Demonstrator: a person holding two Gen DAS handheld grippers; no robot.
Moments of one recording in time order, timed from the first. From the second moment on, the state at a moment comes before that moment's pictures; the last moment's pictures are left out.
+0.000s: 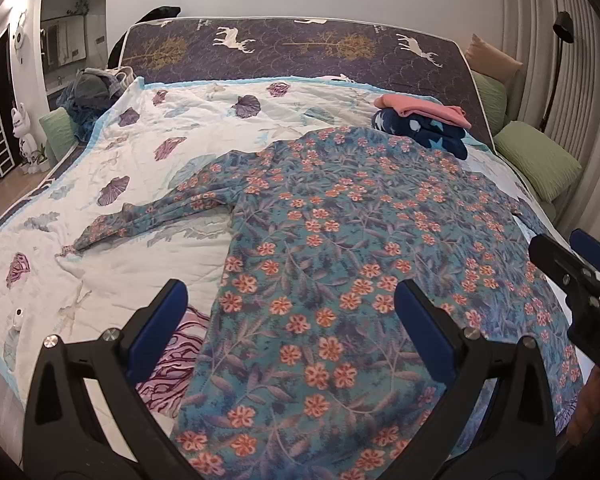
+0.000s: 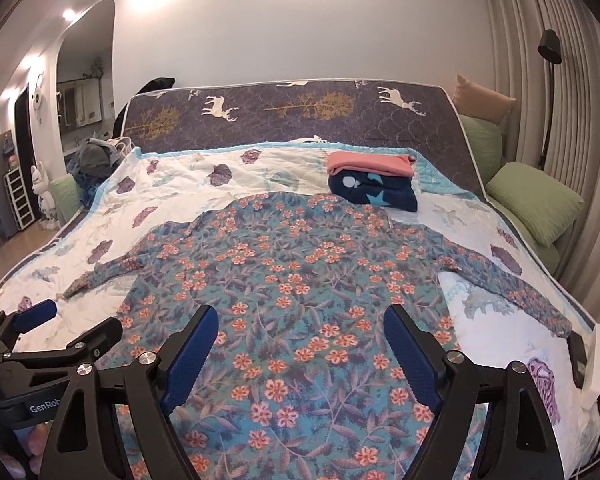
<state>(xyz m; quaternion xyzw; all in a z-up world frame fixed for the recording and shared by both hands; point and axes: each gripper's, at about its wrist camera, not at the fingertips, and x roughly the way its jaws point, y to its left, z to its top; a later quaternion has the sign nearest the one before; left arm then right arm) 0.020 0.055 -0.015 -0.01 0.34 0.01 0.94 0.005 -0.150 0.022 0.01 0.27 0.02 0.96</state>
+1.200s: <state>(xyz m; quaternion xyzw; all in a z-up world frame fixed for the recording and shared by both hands) 0.177 0.441 -0.169 -0.56 0.34 0.16 0.74 0.145 -0.091 -0.006 -0.05 0.36 0.06 0.93</state>
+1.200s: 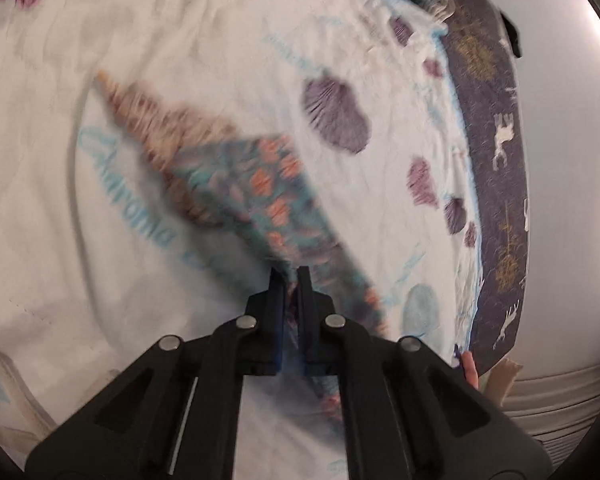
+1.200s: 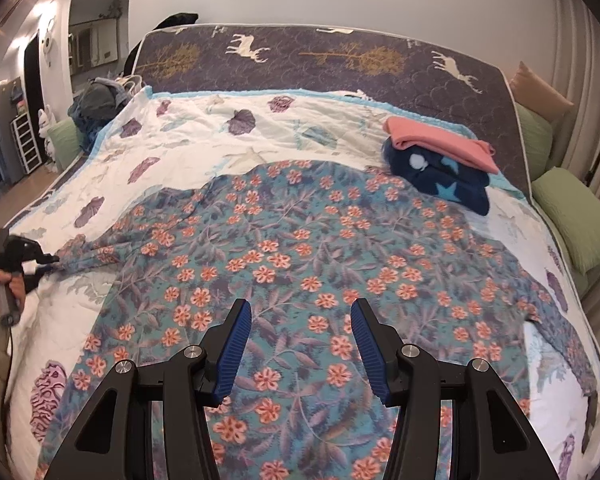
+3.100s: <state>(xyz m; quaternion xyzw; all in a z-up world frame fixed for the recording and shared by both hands) 0.213 0.131 -0.074 0.00 0.40 0.09 0.91 0.244 -0.253 0.001 0.20 0.34 0.14 0.91</state>
